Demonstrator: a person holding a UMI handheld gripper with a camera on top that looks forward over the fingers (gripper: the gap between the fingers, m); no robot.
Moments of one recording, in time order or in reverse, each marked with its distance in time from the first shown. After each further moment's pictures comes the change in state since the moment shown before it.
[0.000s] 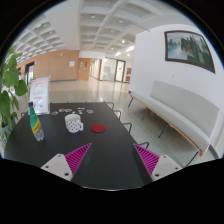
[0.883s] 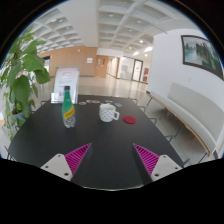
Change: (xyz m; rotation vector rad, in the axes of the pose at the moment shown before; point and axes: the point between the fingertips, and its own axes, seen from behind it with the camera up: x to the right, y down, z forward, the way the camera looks) arm -0.145 0.051 -0.050 -0.016 -0.157 -0.085
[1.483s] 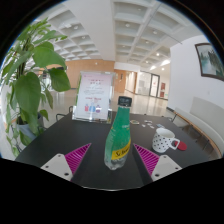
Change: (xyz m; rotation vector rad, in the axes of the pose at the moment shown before) arm -0.230 -0.088 0.172 0.177 -0.175 -0.039
